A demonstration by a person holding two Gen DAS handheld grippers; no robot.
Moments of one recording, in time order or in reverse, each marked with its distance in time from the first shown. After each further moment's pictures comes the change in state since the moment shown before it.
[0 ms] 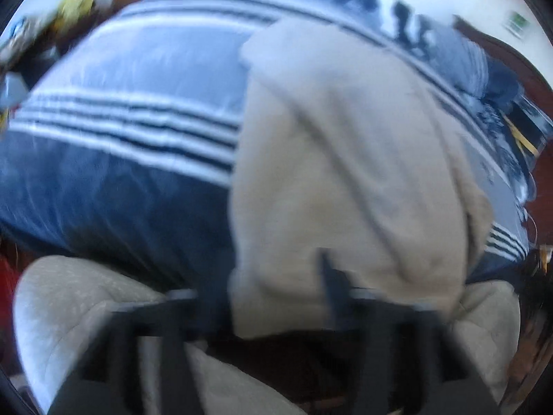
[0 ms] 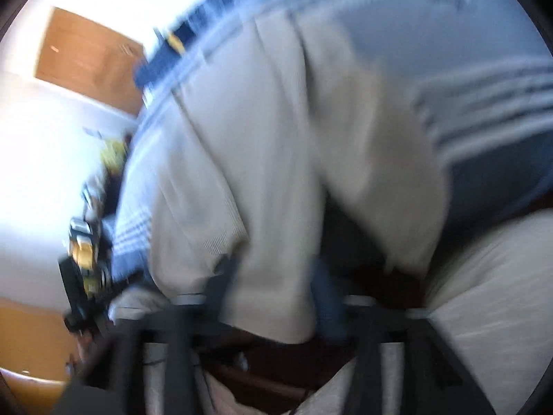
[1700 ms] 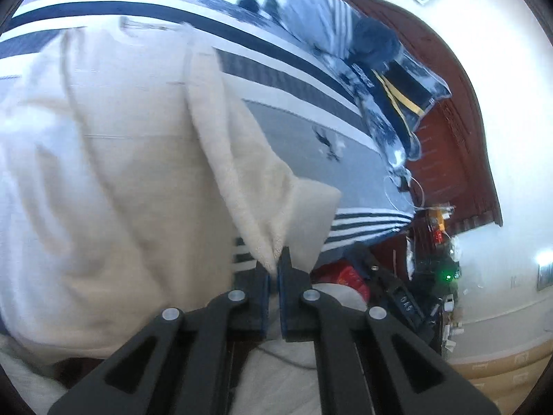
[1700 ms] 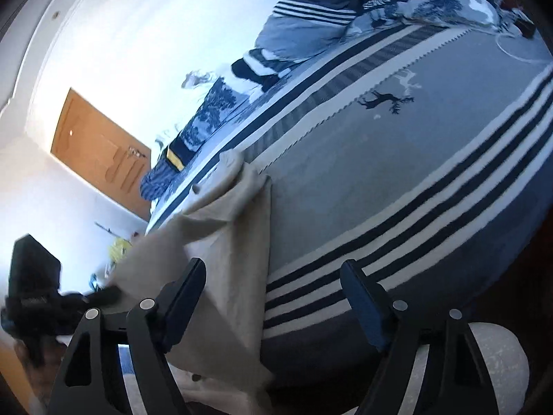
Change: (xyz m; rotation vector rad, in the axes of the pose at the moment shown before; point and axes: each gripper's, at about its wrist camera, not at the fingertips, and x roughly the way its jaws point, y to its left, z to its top) left arm 0.010 -0.219 0.054 0.129 0.171 -0.492; right arm -0.059 -0.083 0.052 0.076 -0.381 0.025
